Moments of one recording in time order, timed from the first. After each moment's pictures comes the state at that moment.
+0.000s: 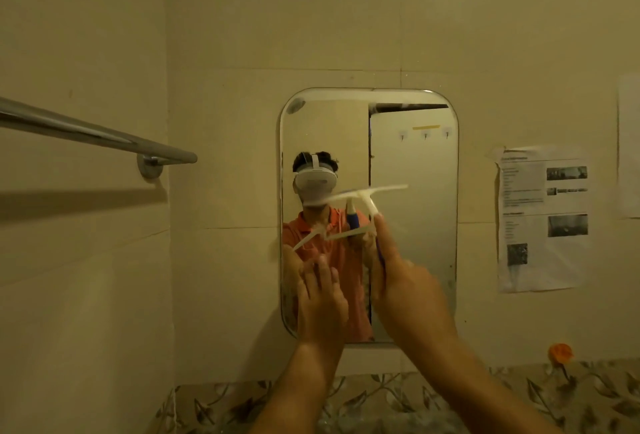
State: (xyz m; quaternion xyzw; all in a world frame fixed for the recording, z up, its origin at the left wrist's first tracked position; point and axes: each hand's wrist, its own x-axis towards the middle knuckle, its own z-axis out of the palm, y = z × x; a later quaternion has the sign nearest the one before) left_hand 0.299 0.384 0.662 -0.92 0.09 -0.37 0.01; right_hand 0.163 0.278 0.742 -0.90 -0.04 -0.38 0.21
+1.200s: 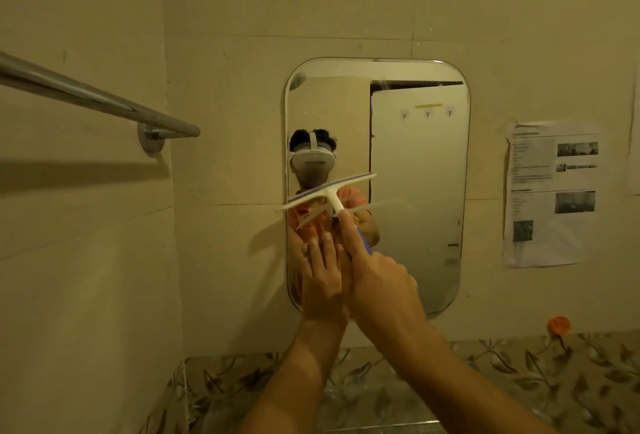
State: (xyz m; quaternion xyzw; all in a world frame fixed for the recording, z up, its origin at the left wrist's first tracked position) left_hand 0.297 0.402 0.665 -0.89 0.18 -0.39 -0.15; right_hand 0.164 0.324 0.730 -0.93 -0.04 -0.31 0.16
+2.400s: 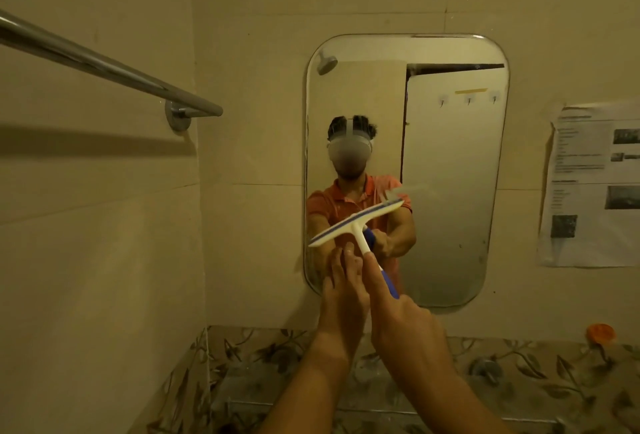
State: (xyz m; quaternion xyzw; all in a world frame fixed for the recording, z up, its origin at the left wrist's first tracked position) left_hand 0.284 0.386 0.606 -0.91 0.15 -0.37 -0.07; right_hand 0.177 0.291 0.644 -0.96 -0.09 -0.26 0.07
